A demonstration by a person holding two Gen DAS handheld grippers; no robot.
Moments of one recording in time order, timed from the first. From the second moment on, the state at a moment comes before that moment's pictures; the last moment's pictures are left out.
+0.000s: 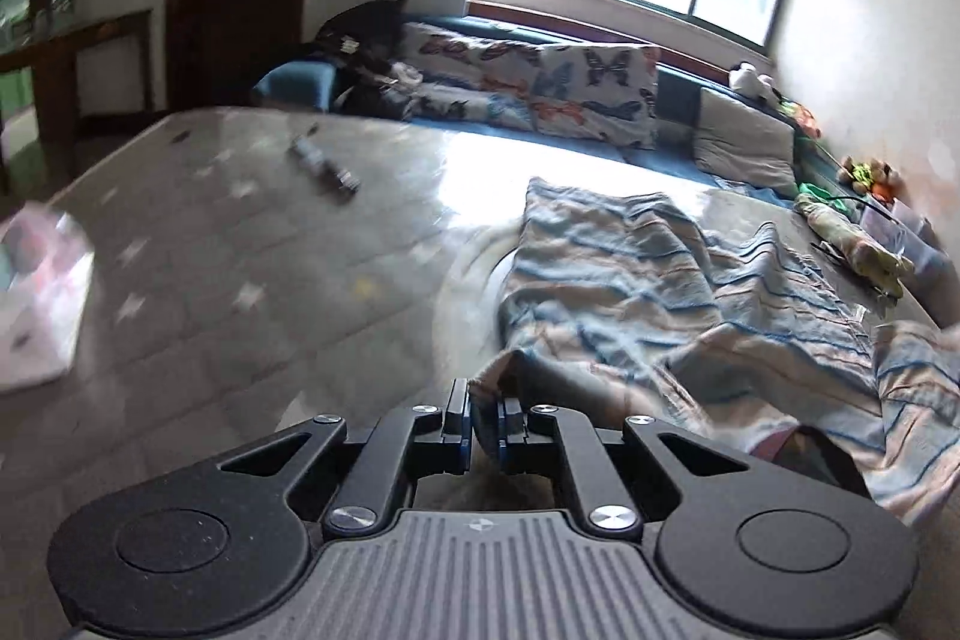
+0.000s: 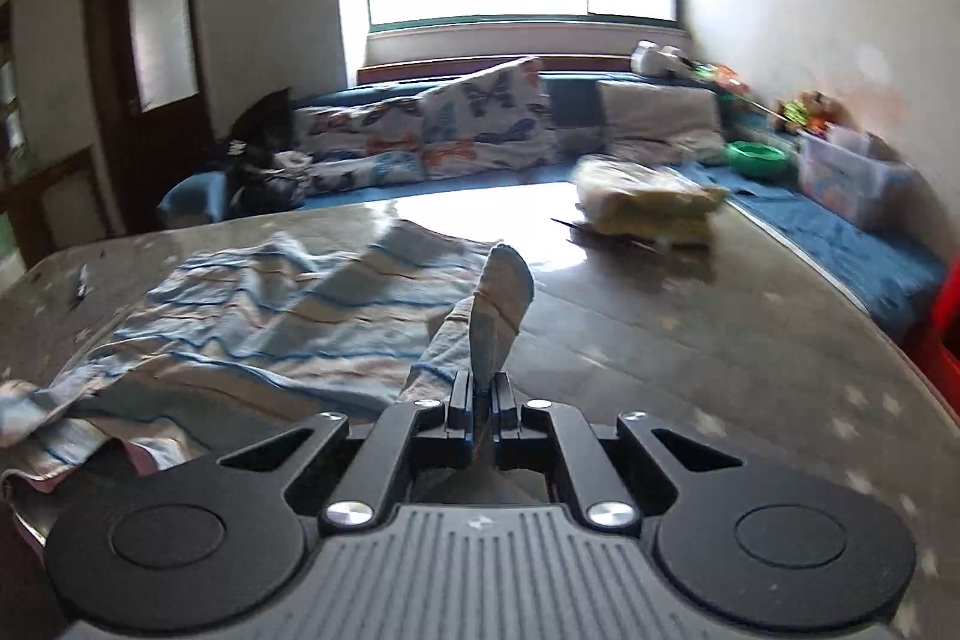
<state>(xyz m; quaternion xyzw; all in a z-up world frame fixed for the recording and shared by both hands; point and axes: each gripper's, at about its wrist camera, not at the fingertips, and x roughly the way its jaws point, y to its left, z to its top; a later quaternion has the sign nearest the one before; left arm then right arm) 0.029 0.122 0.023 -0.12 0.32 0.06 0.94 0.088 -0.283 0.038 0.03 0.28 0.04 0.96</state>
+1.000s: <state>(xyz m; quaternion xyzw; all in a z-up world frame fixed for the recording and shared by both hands) -0.061 0.065 0.017 0.05 0.29 0.01 0.96 0.080 -0.311 -0.008 0.06 0.35 0.03 0.94</state>
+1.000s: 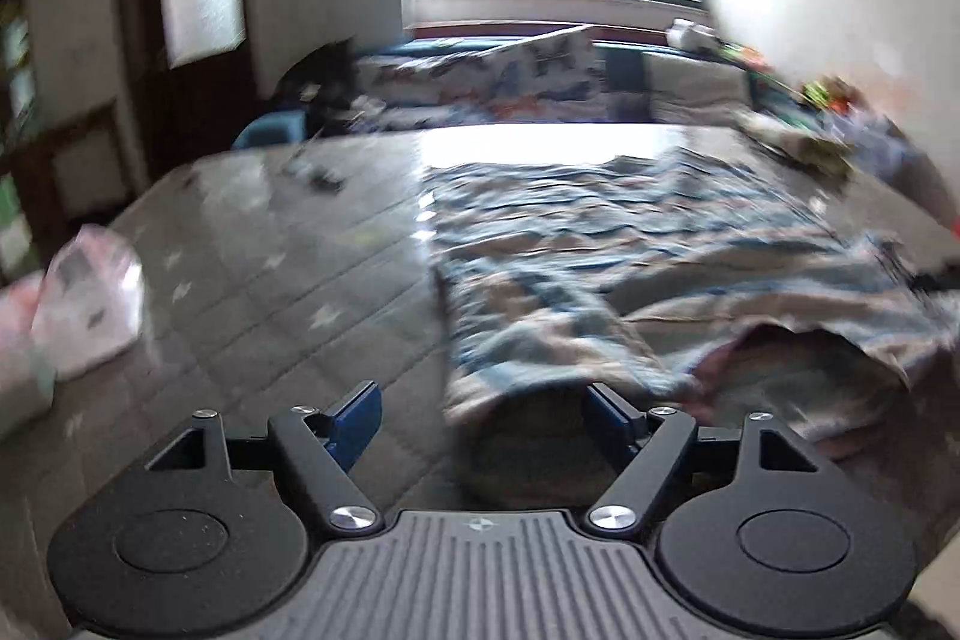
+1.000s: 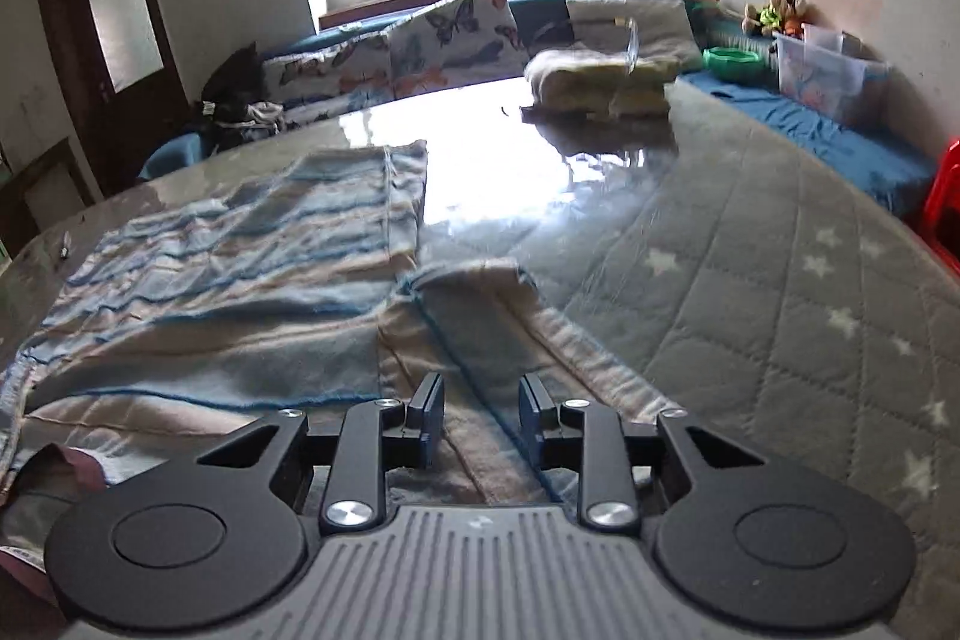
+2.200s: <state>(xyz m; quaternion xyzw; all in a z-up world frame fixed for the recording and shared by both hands) -0.035 0.085 0.008 0.07 0.25 0.01 0.96 0.078 -0.307 -0.011 0.07 0.34 0.04 0.94</state>
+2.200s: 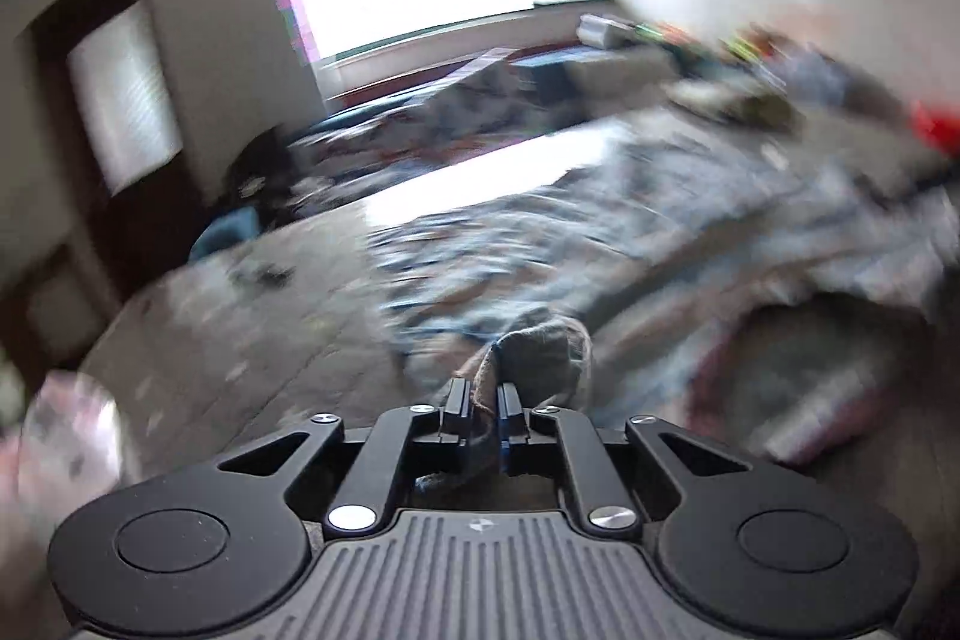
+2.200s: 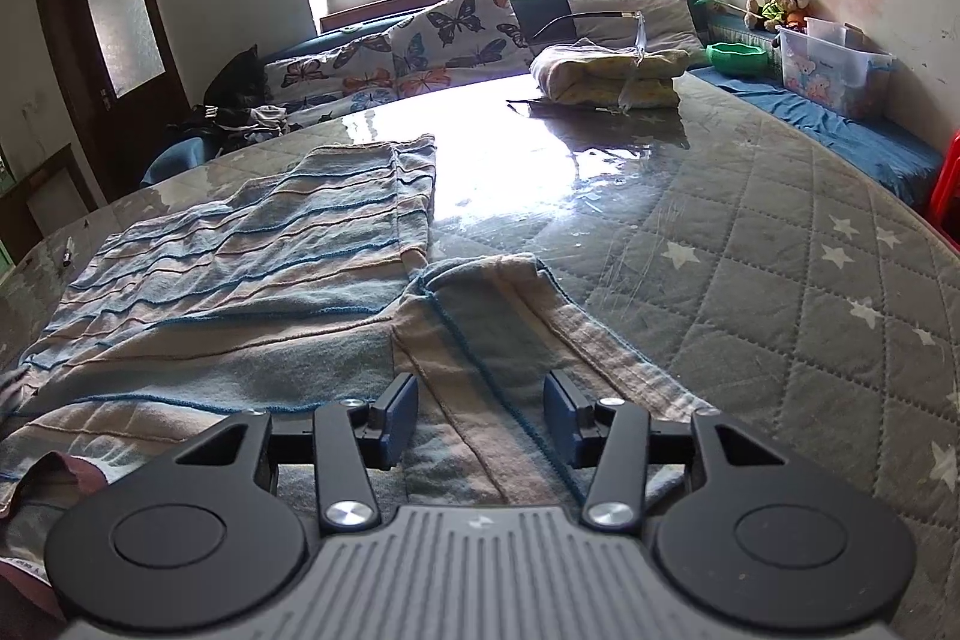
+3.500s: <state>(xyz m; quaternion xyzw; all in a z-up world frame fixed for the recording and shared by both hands) -0.023 0.140 -0.017 0.00 0.33 0.10 0.94 0.056 -0.321 -0.012 -0.01 0.35 0.01 0.94</state>
